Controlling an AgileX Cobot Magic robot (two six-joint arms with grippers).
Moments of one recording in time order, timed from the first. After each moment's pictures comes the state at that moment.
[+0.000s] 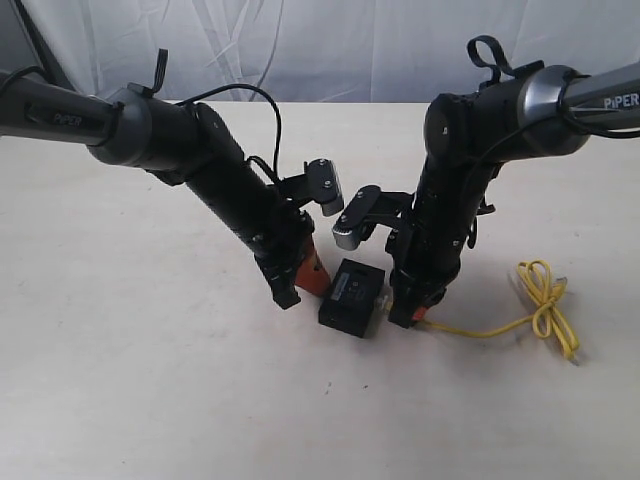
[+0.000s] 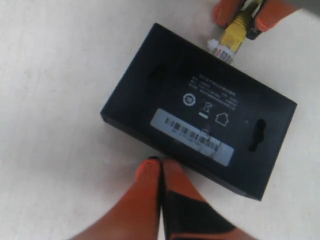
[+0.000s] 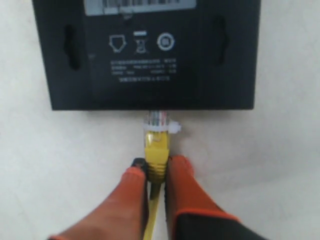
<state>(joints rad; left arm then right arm) -0.49 2.20 -1.39 -0.84 0.83 1.51 0.48 2.04 -1.24 0.24 0.93 -0.83</state>
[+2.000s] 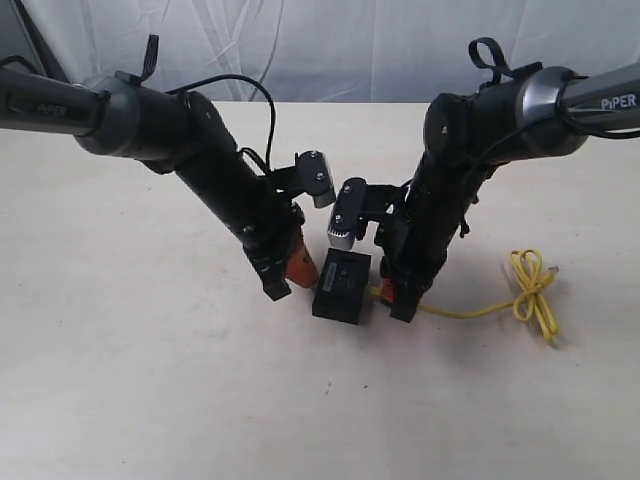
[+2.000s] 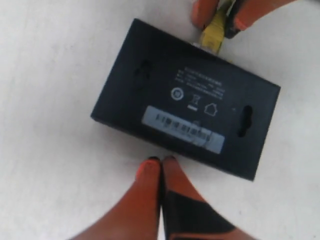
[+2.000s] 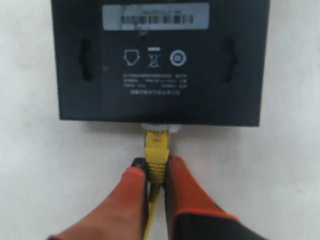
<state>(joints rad) -0.47 2.17 -1.39 -0.75 0.83 1.41 0.48 2.05 -1.24 0.28 0.81 -1.07</state>
